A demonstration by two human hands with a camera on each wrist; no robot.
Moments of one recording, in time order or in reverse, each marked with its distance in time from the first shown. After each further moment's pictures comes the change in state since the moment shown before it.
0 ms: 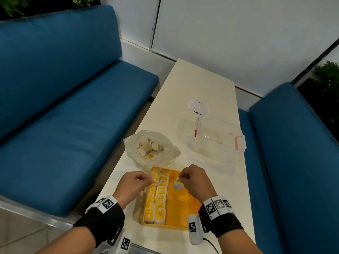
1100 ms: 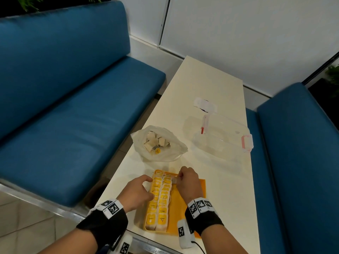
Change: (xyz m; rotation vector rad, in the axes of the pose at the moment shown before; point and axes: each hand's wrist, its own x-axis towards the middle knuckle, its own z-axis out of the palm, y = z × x) left_hand -0.021 -0.022 -0.004 0.395 -0.164 -0.006; right_hand 0.001 -0.011 0.058 0.049 0.067 0.113
